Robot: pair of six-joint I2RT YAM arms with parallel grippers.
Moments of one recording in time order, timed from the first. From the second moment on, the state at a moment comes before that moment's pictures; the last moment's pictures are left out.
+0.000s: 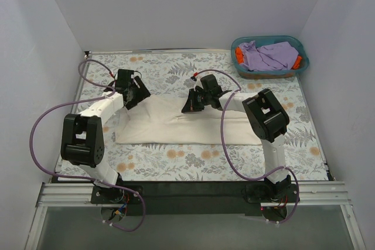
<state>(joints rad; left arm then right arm) -0.16 1.64 1.07 -0.34 -0.07 -0.73 0.58 2.10 1.28 0.10 -0.54 0.55</state>
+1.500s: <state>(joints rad) -0.08 2.08 1.37 -0.23 0.54 -0.05 0.58 2.13 1.32 0.07 -0.55 0.52</state>
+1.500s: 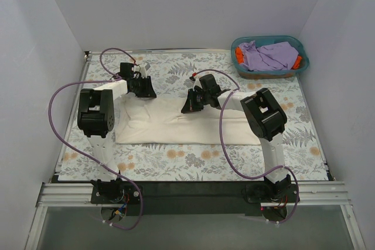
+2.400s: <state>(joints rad) -0.02 1.95 1.34 -0.22 0.58 -0.09 0.58 2.13 1.39 -0.02 -0.53 0.46</state>
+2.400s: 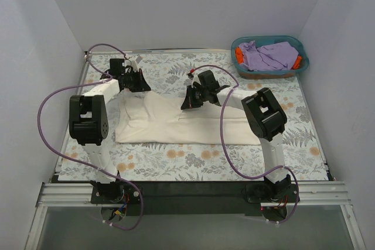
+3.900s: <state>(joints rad) -0.01 1.58 0.95 -0.16 0.37 -0.34 0.68 1.98 1.34 -0.11 -0.51 0.18</state>
